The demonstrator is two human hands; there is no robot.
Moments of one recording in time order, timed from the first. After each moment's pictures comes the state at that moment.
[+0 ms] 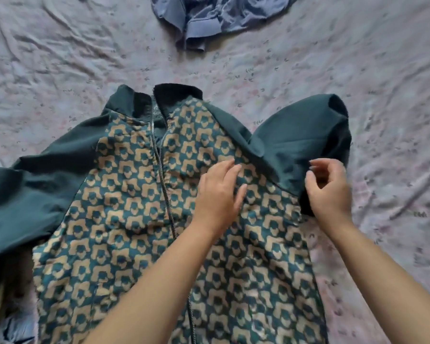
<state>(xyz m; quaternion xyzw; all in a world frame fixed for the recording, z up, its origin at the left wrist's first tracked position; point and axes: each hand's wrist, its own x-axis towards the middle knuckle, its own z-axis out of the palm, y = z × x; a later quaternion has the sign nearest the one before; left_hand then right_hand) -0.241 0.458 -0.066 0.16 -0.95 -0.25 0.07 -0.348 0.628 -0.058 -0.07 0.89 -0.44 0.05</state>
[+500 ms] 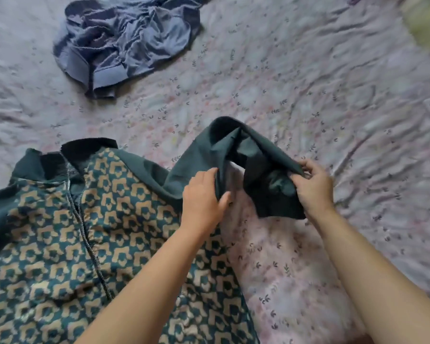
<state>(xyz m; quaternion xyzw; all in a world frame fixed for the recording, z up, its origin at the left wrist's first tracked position) -0.364 0.541 -0.044 0.16 -0.94 -0.29 -0.04 -0.451 0.728 -0.035 0.12 0.83 -0.53 0.10</state>
